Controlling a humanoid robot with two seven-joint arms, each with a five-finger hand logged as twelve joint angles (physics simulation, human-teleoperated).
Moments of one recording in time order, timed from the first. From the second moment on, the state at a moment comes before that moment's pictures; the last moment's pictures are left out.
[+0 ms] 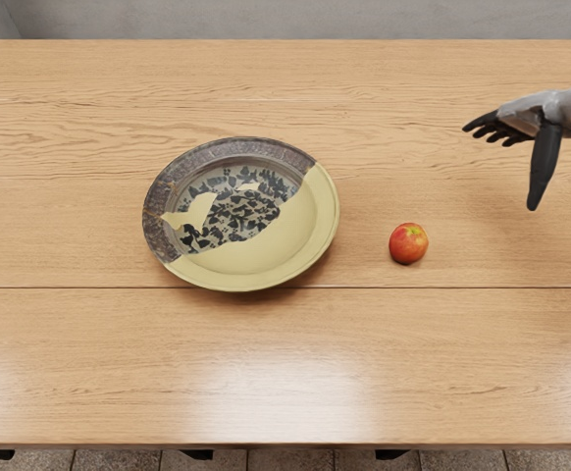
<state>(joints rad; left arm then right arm) -0.03 0.00 0.01 -0.32 0.01 0.11 0.11 1.61 -0.64 -0.48 0.82 -0.48 0.61 -0.06</state>
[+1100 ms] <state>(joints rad) -0.03 0.00 0.01 -0.32 0.01 0.11 0.11 1.84 -0.64 -0.48 1.63 -0.48 0.10 -0.61</state>
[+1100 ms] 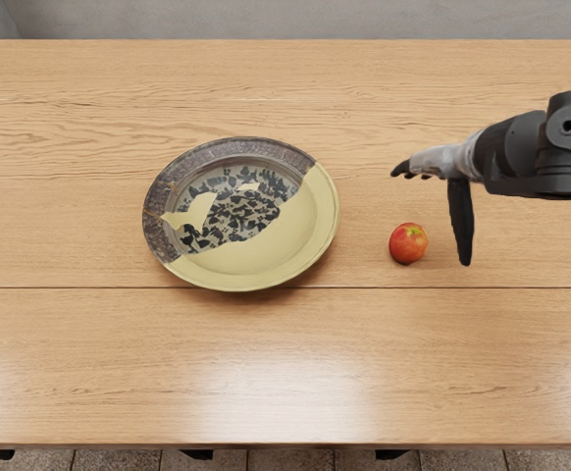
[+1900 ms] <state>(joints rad) -0.04 0.00 0.01 -0.32 0.01 0.11 0.11 1.68 -0.56 -0.47 1.62 -0.61 -0.20 -0.61</state>
